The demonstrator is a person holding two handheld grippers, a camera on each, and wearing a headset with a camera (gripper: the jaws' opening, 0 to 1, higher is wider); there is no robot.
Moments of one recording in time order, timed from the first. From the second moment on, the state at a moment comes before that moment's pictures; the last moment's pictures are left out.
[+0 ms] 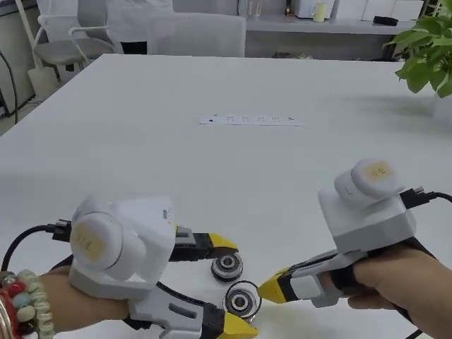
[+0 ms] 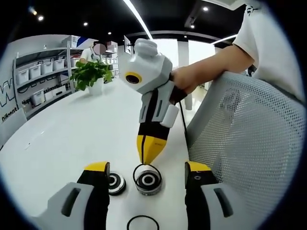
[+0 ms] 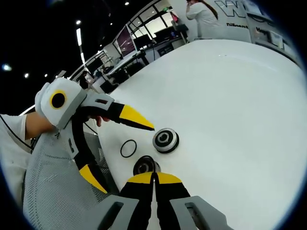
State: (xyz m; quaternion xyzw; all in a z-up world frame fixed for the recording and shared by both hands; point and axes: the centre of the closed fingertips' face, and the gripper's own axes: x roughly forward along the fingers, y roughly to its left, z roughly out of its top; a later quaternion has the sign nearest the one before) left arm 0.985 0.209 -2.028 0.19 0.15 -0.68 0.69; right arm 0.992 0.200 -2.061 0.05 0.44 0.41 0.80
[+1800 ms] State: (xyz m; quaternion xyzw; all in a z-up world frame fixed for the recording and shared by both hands) left arm 0.977 0.292 -1.943 0.17 0.14 -0.62 0.75; right arm 0.996 0.198 -2.054 0.03 0.43 0.41 0.80
